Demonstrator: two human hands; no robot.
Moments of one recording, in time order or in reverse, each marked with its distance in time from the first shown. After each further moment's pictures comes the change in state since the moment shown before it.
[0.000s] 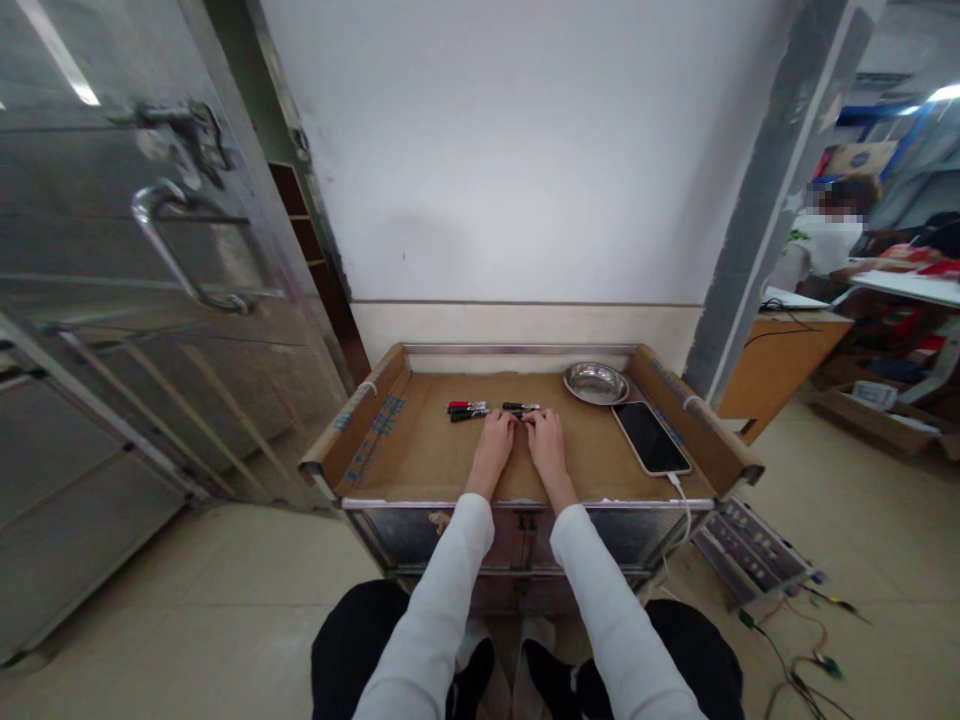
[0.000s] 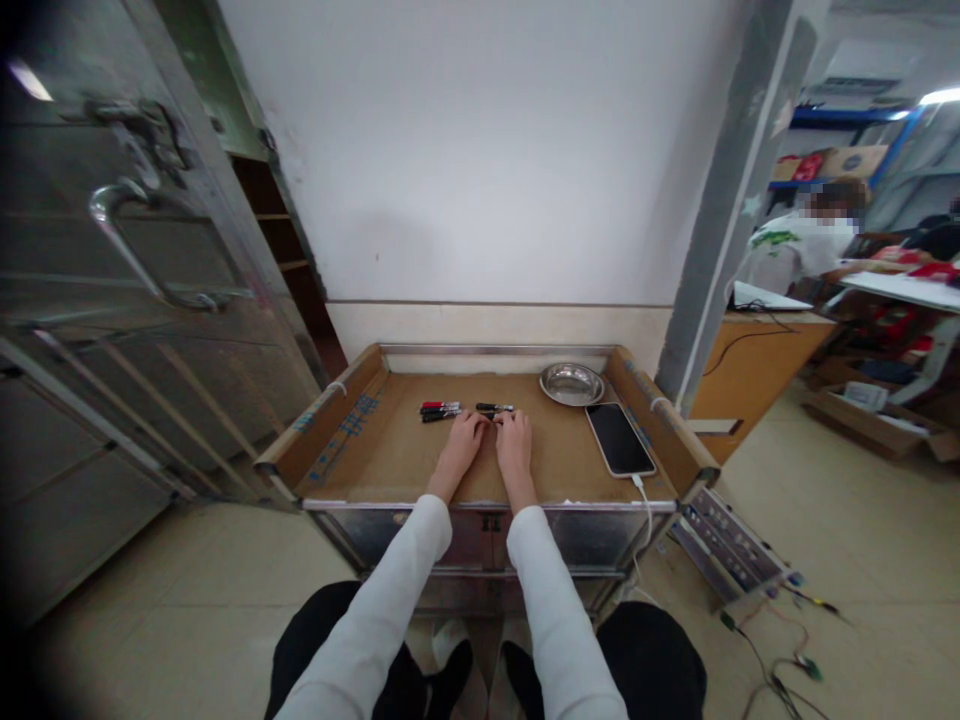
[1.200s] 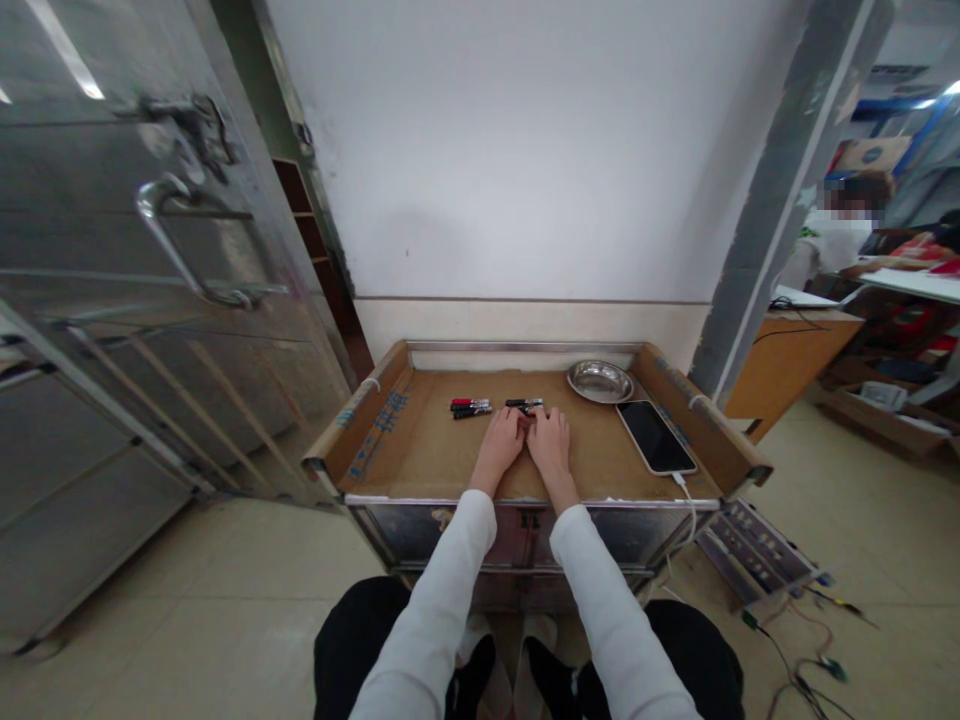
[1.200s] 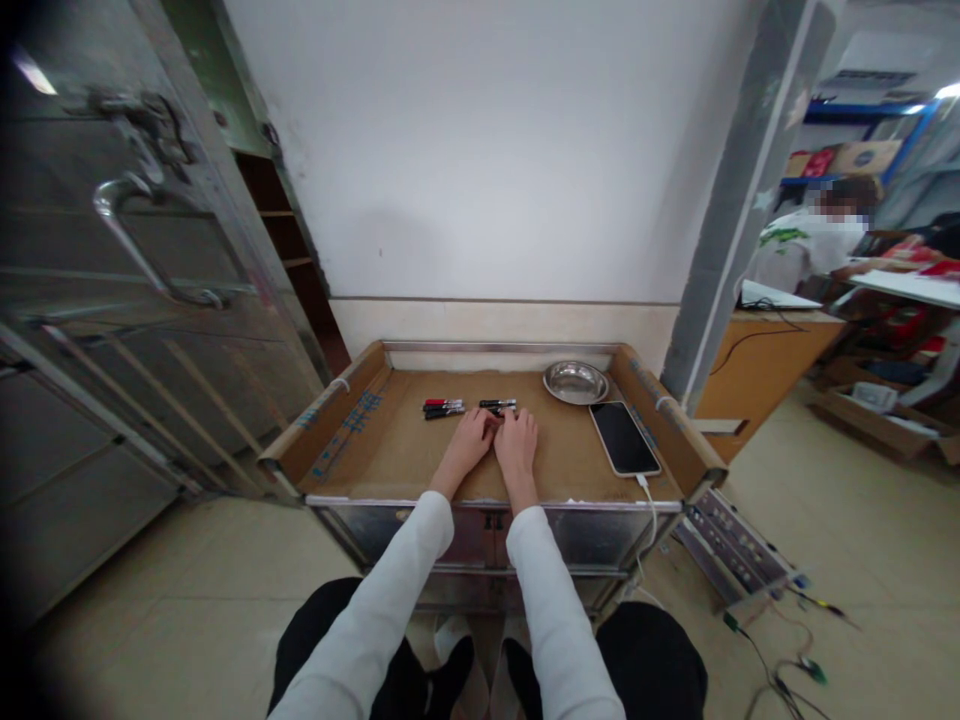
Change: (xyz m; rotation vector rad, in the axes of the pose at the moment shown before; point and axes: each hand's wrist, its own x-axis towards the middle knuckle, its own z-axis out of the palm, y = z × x) left_hand 0.000 0.016 -0.012 0.167 -0.166 0.051; right_hand -0.004 -0.017 -0.015 -0.143 -0.092 0.139
